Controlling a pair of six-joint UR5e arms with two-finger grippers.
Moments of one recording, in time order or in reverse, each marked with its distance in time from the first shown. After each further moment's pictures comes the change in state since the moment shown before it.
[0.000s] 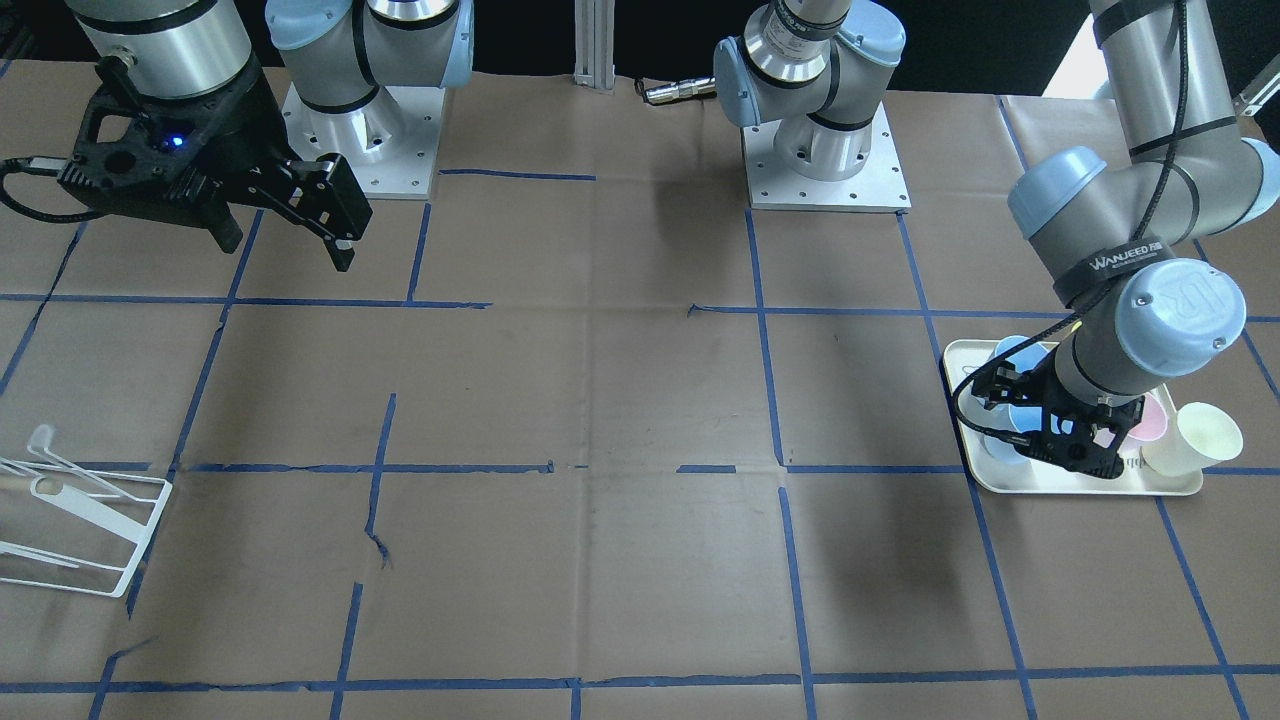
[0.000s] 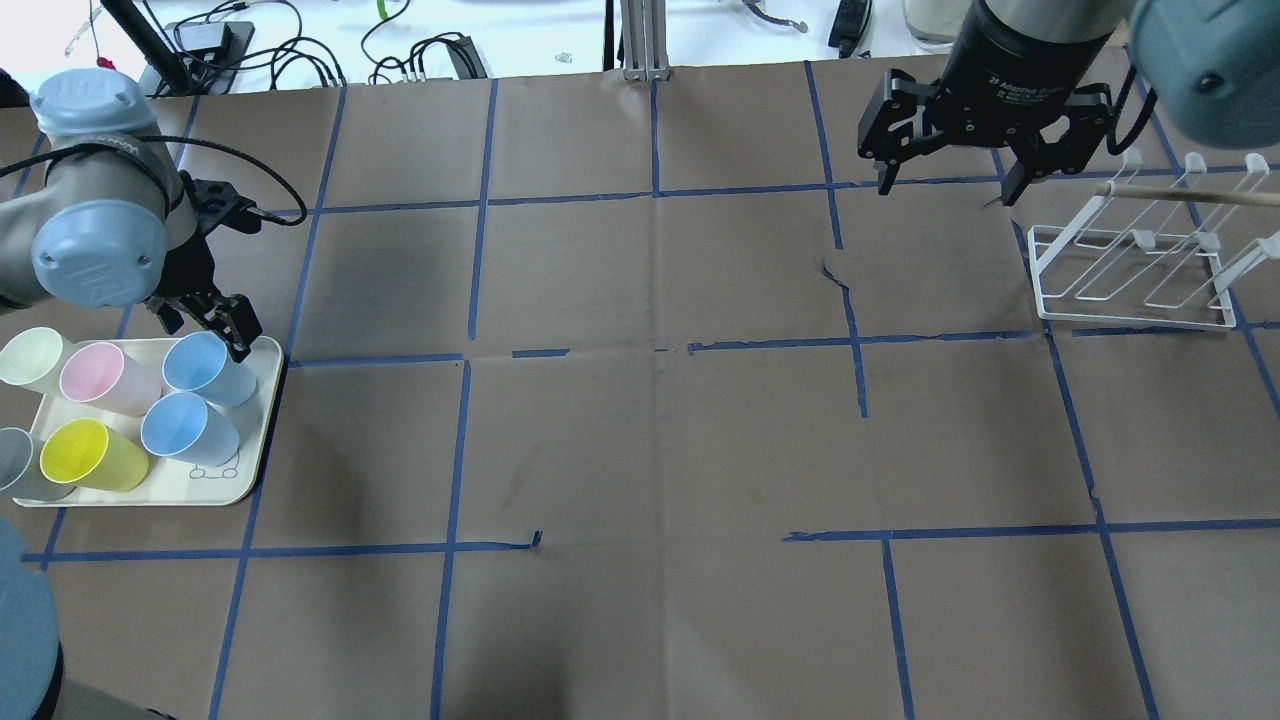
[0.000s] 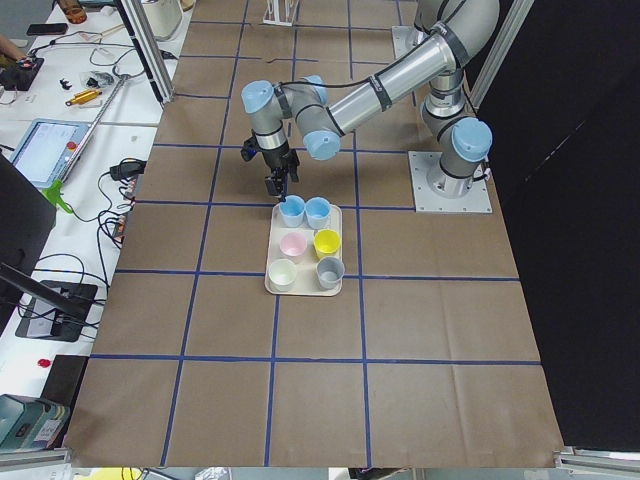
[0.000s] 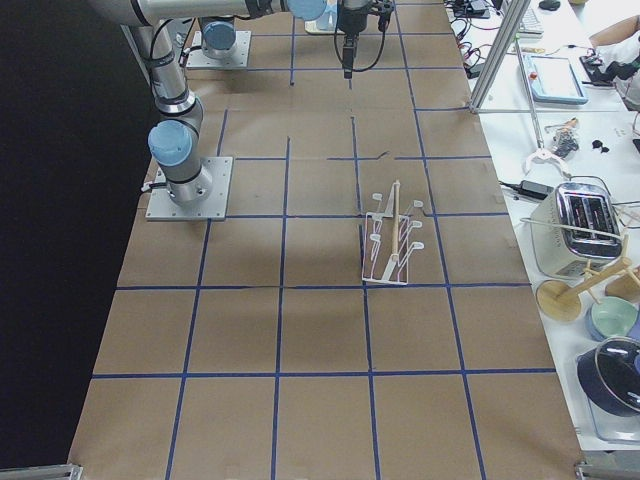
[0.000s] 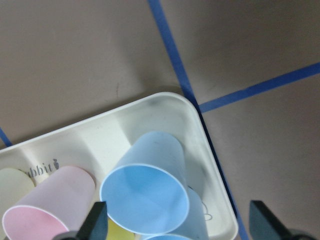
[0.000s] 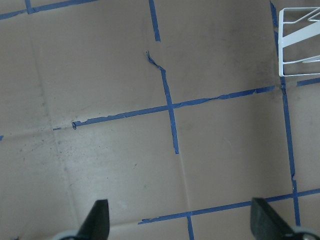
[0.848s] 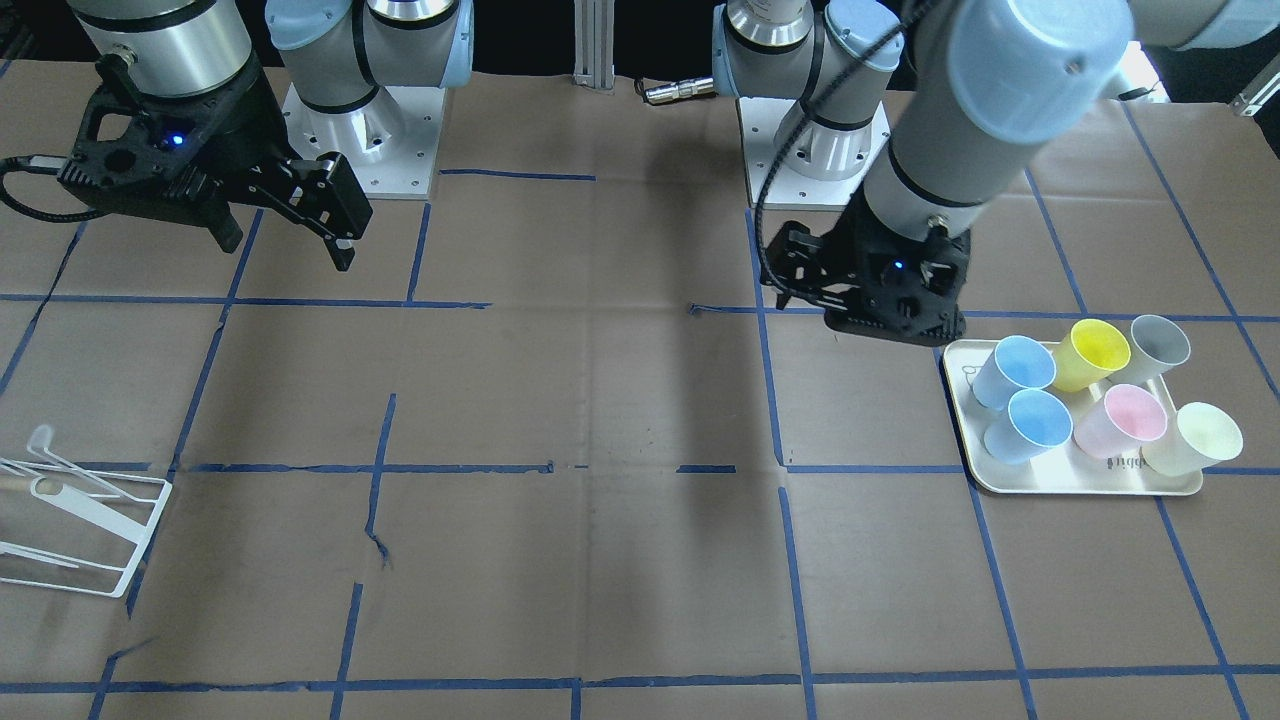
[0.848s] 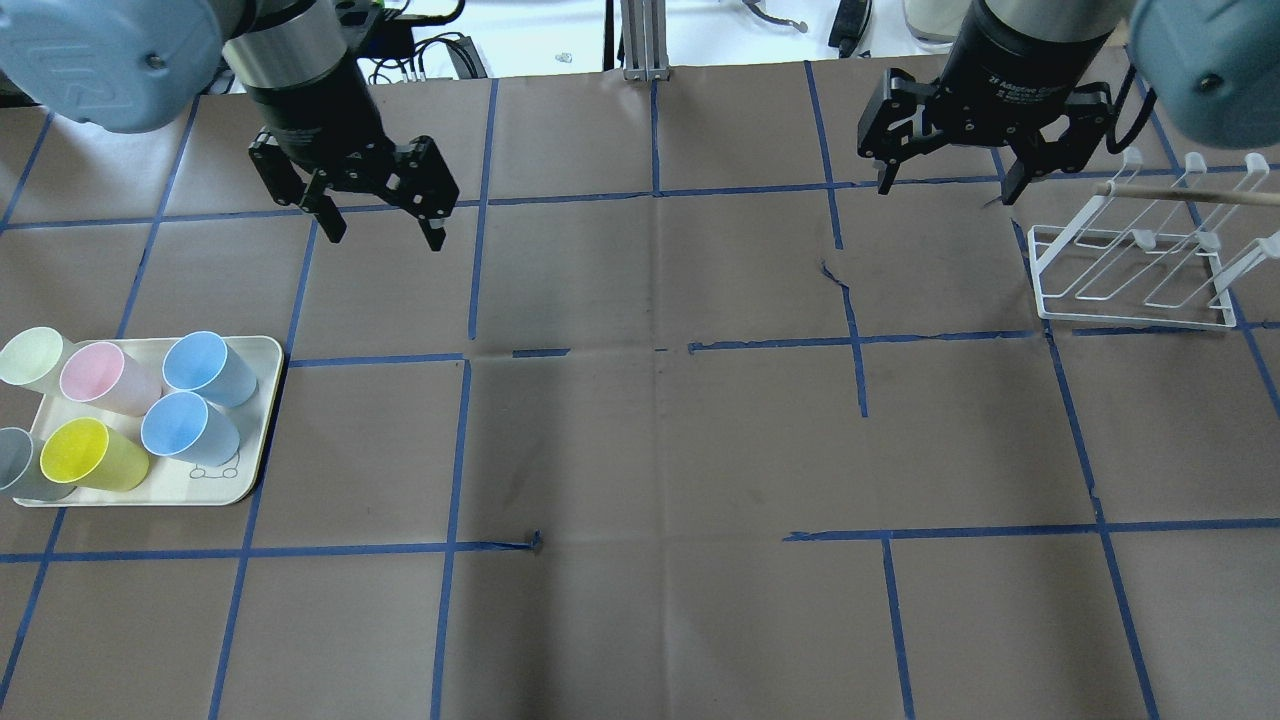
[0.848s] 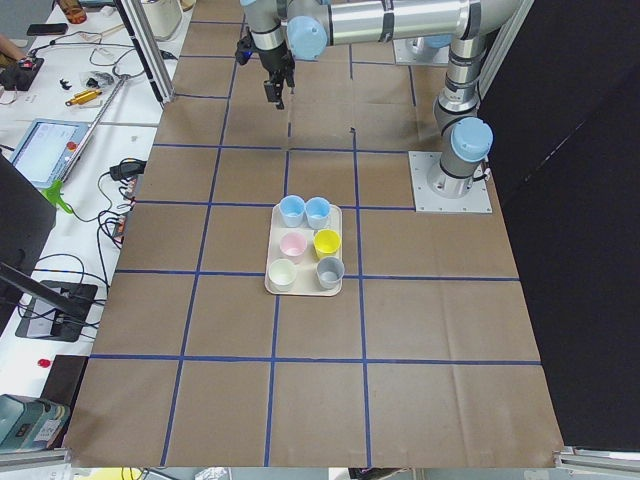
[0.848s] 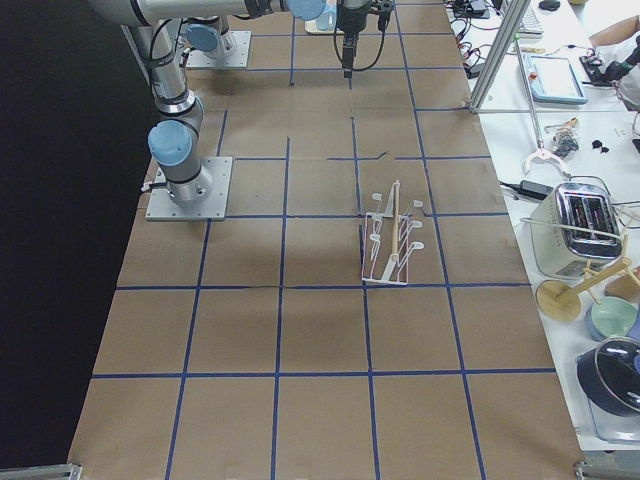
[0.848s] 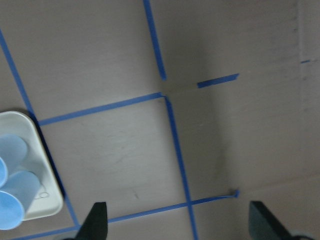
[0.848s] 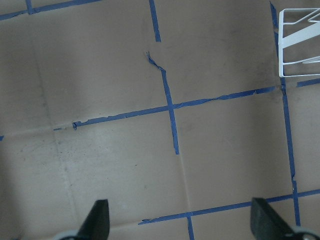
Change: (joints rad) left arm -0.405 0.128 0.312 -0.460 -0.254 -0.650; right arm 0.001 -0.001 0.000 -0.002 0.001 0.000
